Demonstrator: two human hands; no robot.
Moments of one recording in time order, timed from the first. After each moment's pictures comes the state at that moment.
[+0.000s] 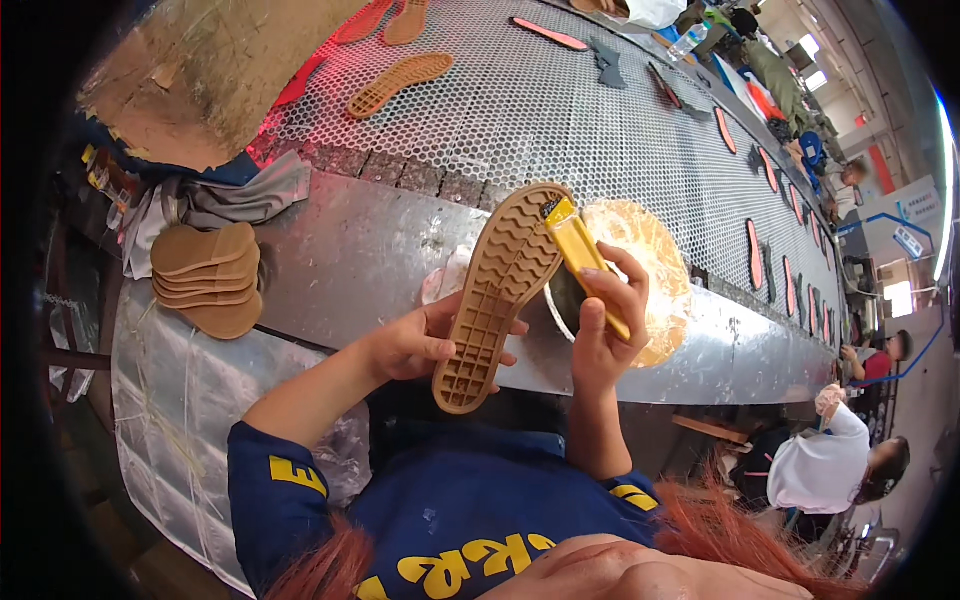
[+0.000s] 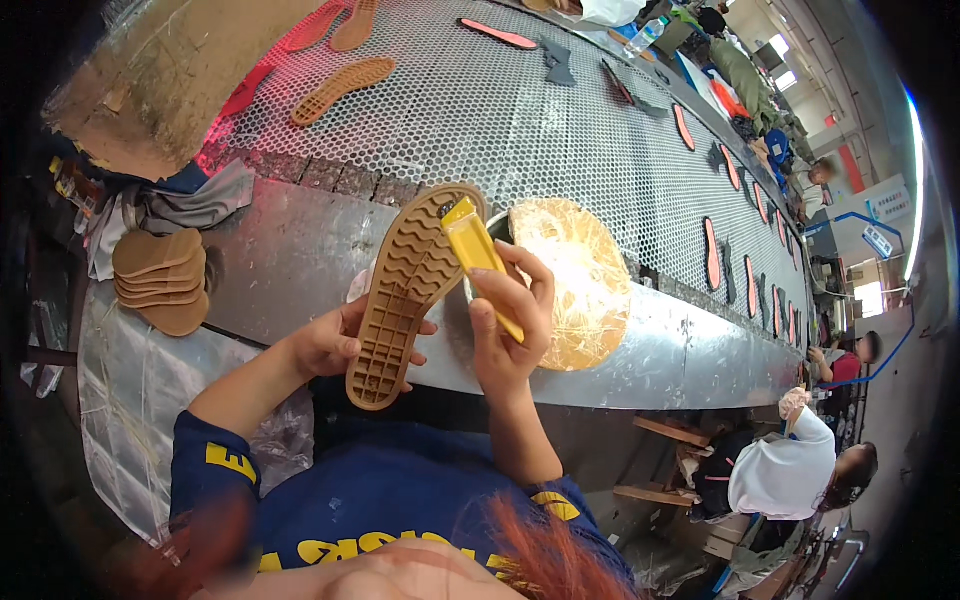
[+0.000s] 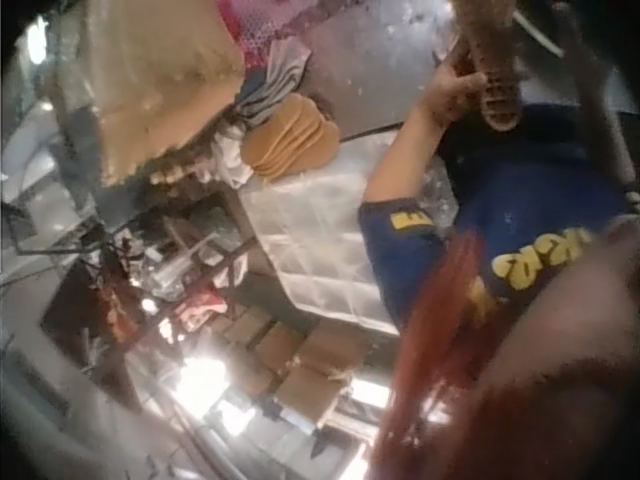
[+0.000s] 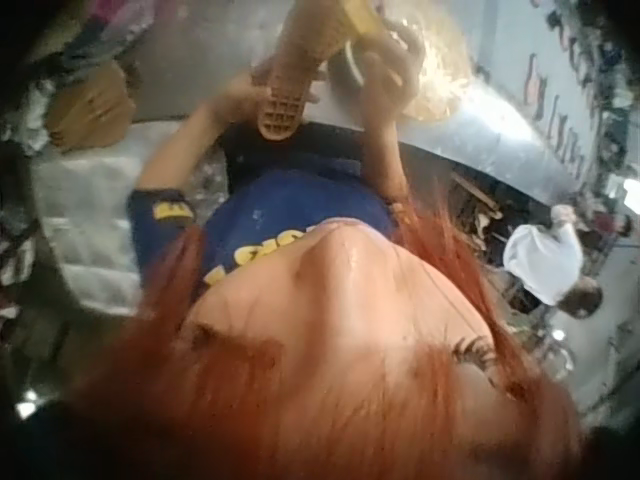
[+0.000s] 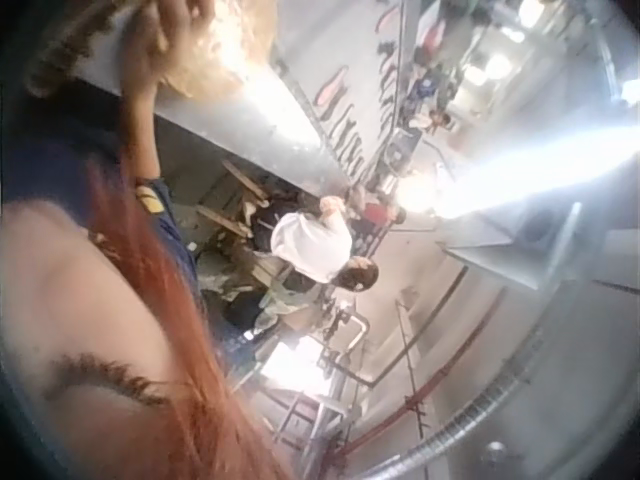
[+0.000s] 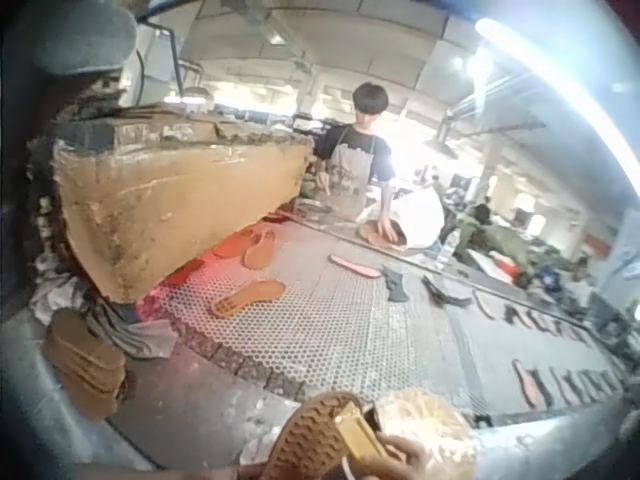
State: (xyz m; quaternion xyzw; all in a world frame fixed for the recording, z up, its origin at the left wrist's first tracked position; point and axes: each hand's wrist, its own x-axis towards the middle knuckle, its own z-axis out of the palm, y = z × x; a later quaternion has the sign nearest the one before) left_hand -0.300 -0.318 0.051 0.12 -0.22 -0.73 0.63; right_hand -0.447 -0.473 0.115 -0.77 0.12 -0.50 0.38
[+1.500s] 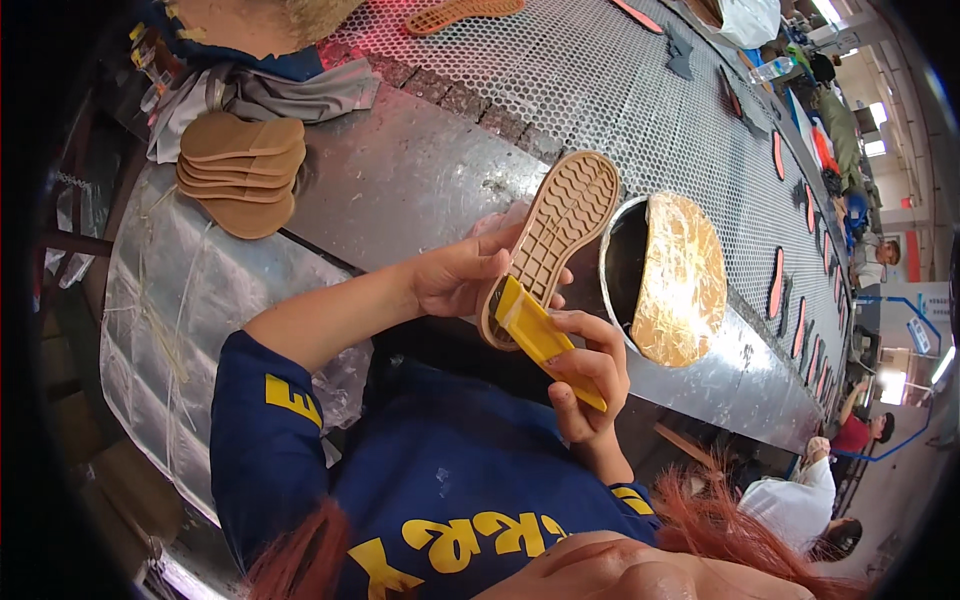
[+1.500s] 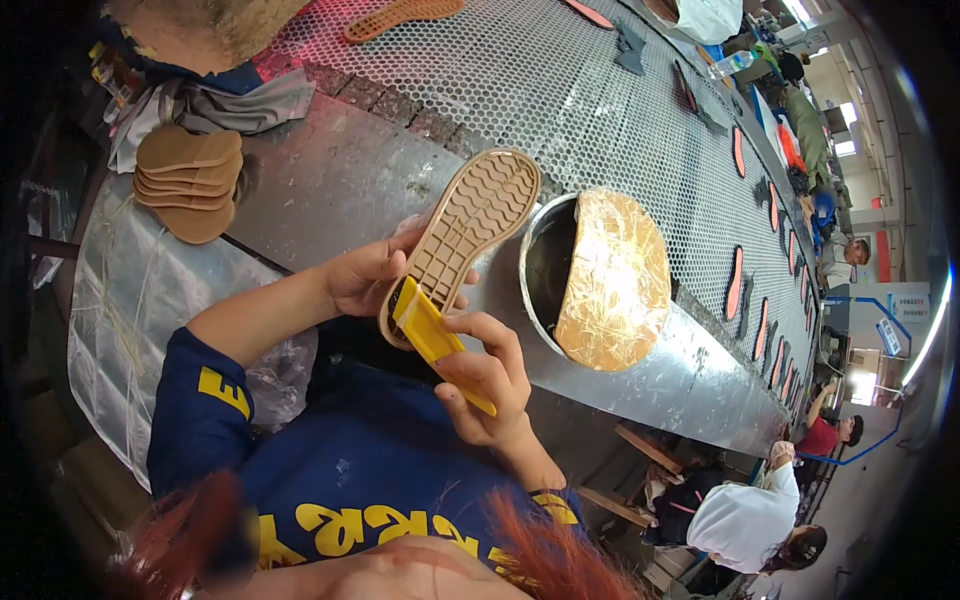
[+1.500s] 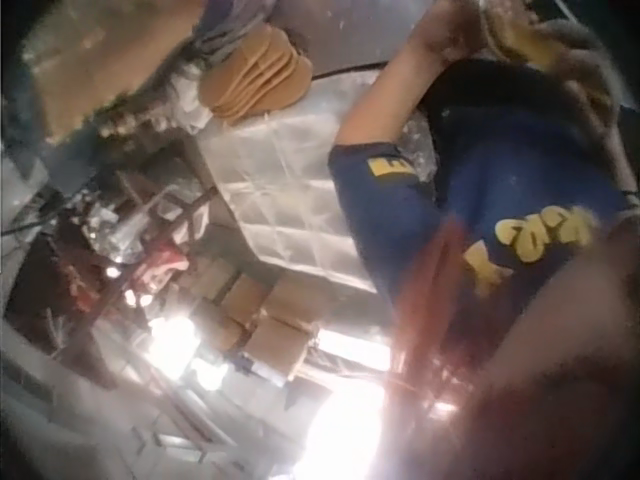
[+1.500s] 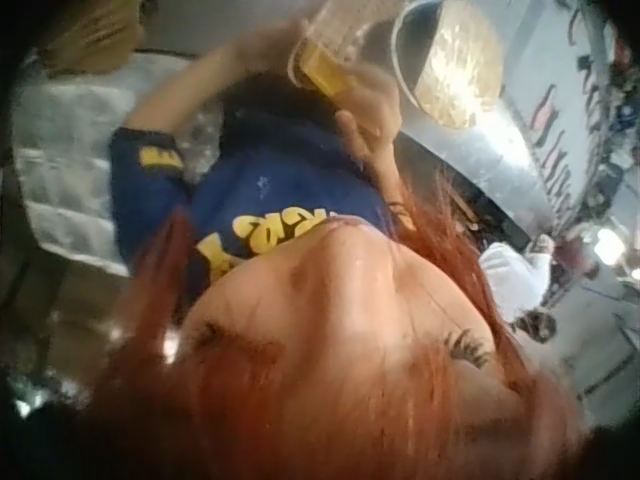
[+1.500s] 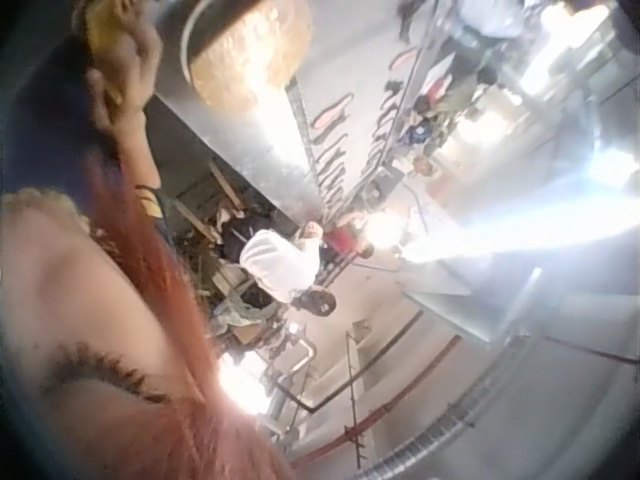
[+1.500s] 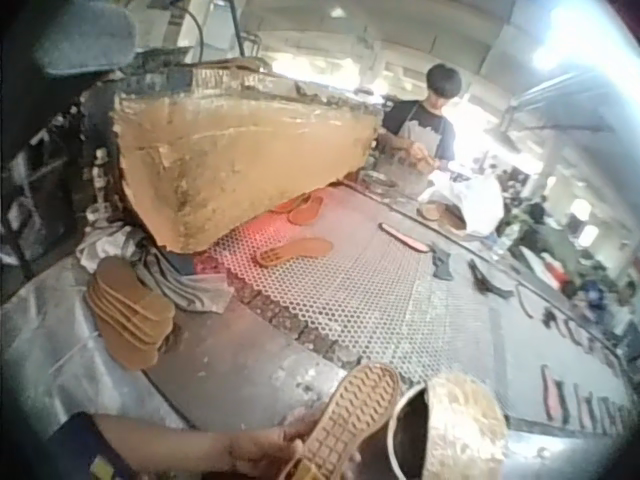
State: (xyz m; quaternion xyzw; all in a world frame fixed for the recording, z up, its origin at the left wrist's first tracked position) left_hand -0.300 -0.323 0.033 0.06 -0.20 -0.69 0.69; right_hand -0.488 -0.420 0.109 -0.82 -0.03 -0.27 0.51
